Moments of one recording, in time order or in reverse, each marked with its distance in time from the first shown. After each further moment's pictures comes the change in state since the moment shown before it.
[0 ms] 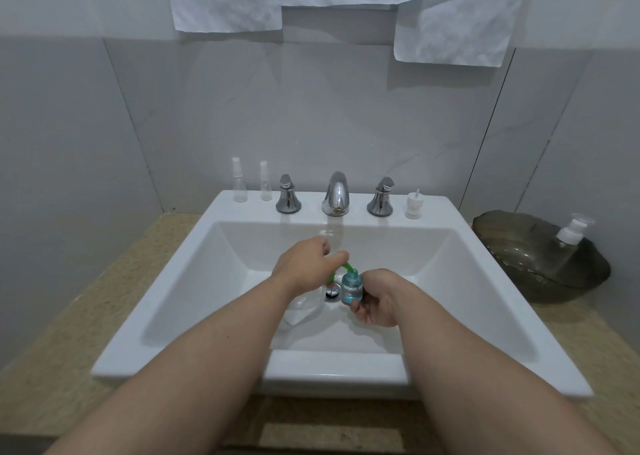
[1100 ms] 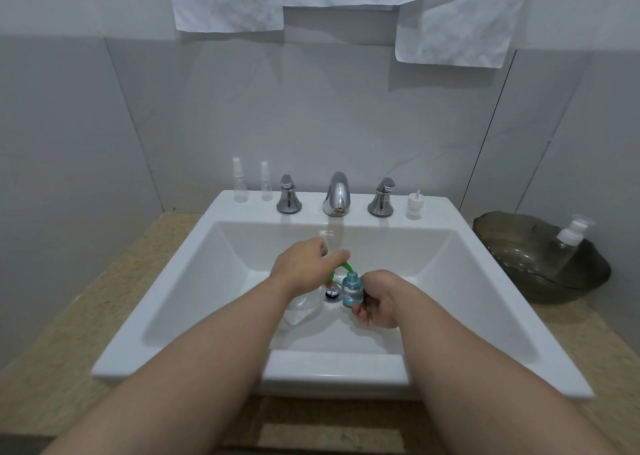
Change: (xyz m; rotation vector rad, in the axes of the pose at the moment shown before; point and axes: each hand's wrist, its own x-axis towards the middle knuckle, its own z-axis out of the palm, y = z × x) left_hand -0.003 -0.001 -0.003 0.024 0.002 0.004; right_hand 0.002 0.001 -0.001 -0.042 0.012 0.021
